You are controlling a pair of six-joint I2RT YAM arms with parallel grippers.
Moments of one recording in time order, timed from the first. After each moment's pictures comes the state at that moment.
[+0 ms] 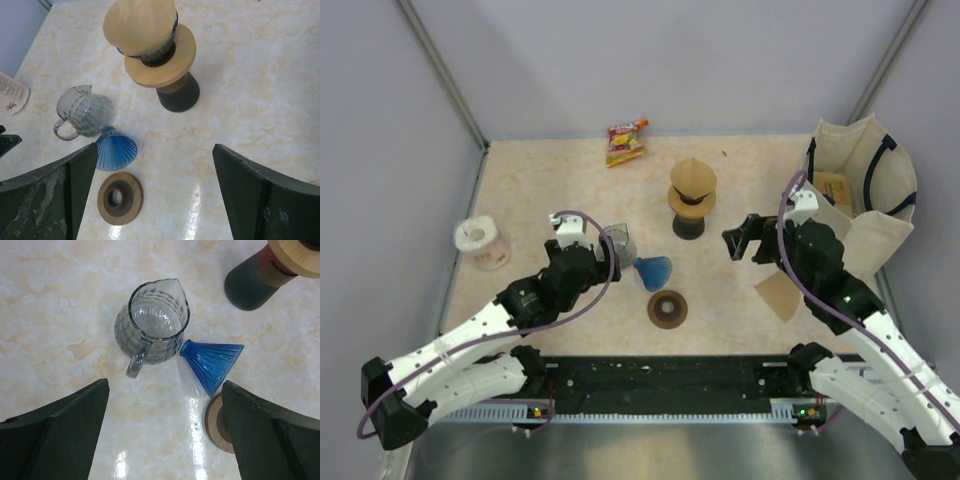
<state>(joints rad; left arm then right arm) -0.86 0.85 0.72 -0.42 -0.56 -0.61 0.54 0.70 0.80 -0.36 0.13 0.39</state>
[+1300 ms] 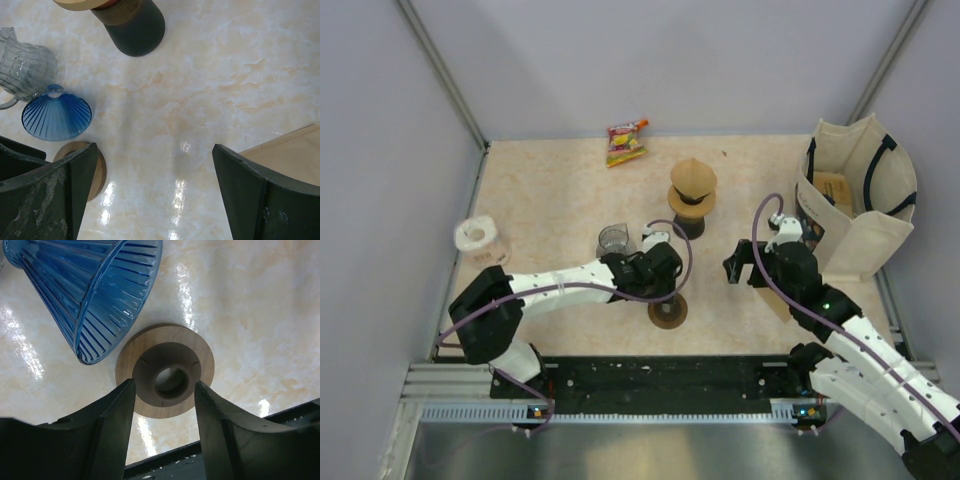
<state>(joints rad) -1.02 1.54 1.00 -0.45 -0.20 -0.84 0.54 0.68 0.54 -0.35 0.17 0.44</state>
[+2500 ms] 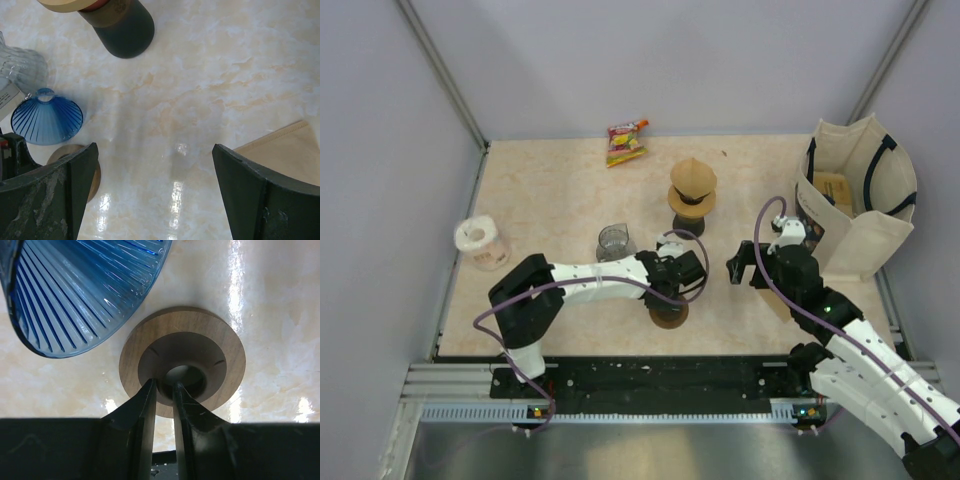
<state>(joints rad) -1.09 1.77 1.19 -0.70 -0.27 -0.92 0.54 0.65 0.52 -0.36 0.21 0.44</state>
